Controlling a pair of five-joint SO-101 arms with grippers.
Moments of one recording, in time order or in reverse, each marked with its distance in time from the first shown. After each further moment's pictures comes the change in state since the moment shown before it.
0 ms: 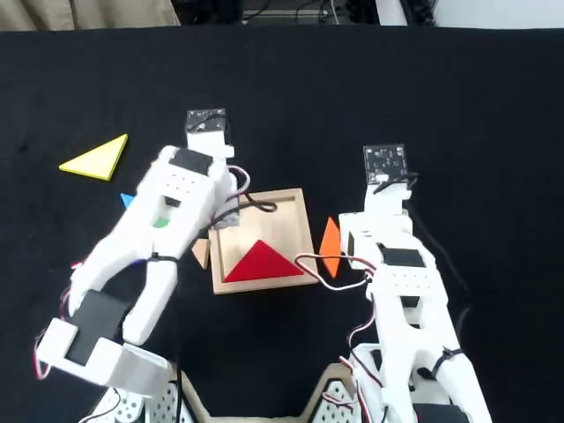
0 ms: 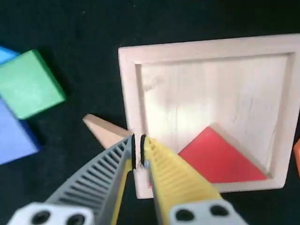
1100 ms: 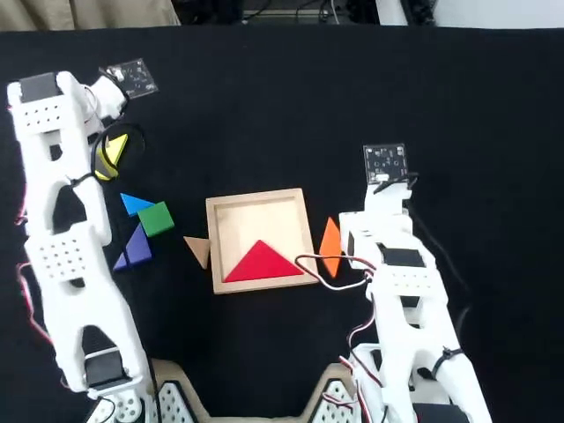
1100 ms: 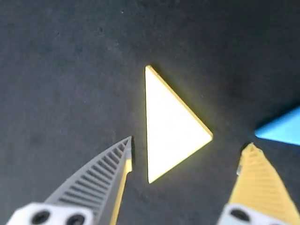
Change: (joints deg) left arm -34.4 50.7 -76.5 13.9 -98.5; right arm 0.0 0.0 0.0 -0.4 0.0
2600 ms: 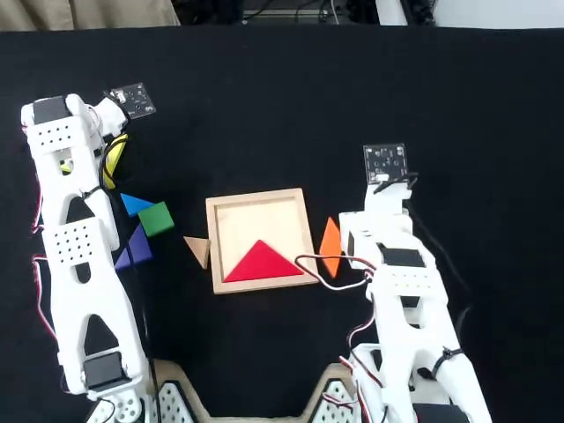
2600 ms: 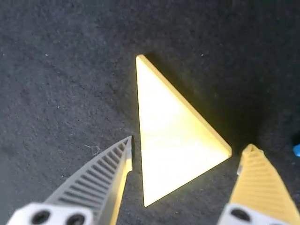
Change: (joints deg) left arm -0.4 24.2 -23.7 2.4 -3.1; right arm 0.0 0.0 0.0 0.0 0.0
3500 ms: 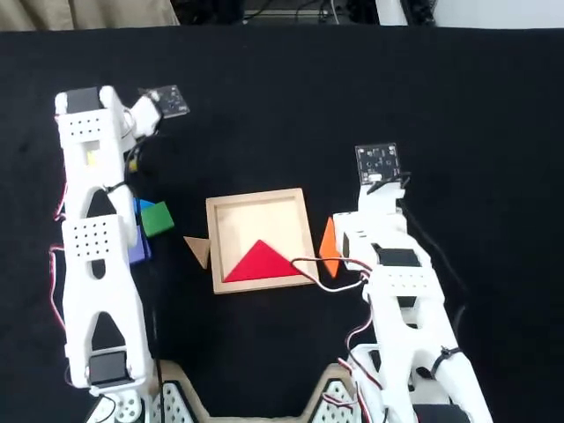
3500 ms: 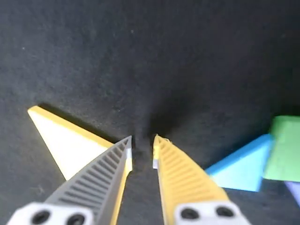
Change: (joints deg) left arm 6.9 -3.9 1.0 12.1 8.2; right arm -2.0 0.0 0.0 0.0 0.0
